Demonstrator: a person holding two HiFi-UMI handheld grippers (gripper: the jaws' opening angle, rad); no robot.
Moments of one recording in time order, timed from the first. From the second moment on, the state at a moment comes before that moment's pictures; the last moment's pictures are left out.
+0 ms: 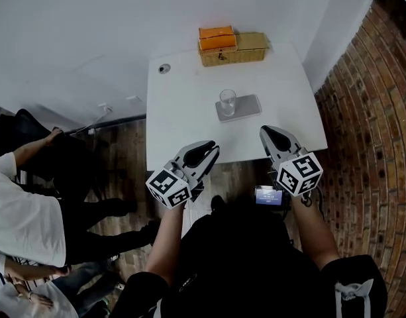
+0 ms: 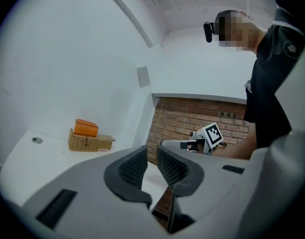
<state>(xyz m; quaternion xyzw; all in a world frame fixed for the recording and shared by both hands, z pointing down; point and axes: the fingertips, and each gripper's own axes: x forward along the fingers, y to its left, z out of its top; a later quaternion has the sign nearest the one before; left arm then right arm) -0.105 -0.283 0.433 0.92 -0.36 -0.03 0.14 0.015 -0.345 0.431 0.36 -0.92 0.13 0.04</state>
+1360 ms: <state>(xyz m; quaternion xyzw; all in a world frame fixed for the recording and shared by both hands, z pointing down) -0.106 -0.287 0.437 0.92 -0.36 -0.02 0.15 0.015 -0.354 0.437 0.36 -0.92 0.12 0.05</state>
